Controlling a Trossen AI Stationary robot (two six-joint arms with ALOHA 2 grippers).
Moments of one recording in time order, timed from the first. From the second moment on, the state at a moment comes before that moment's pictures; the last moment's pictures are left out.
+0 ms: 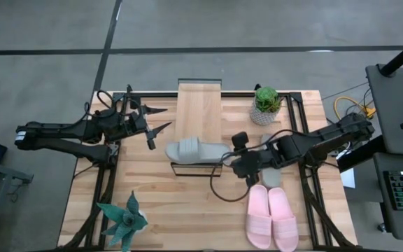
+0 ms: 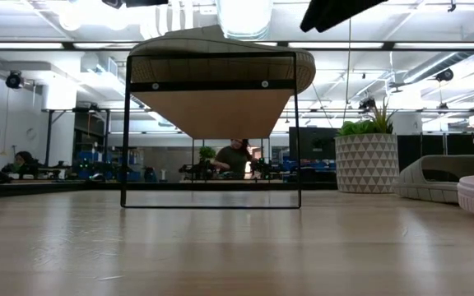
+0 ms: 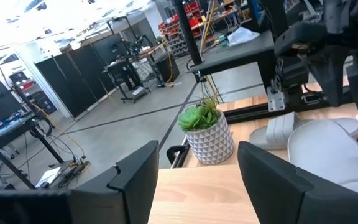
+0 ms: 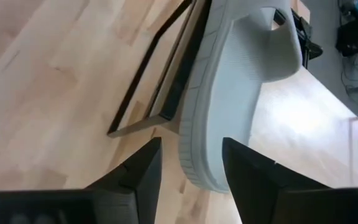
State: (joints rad) left arm 0.00 0.78 0.78 -0.01 -0.38 0.38; right arm 0.33 1.43 1.28 -0.76 0.39 -0.31
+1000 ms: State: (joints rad) left arm 0.00 0.81 0.78 -0.01 -0.40 0.38; right arm 0.32 1.52 1.22 -0.69 0.55 -0.31
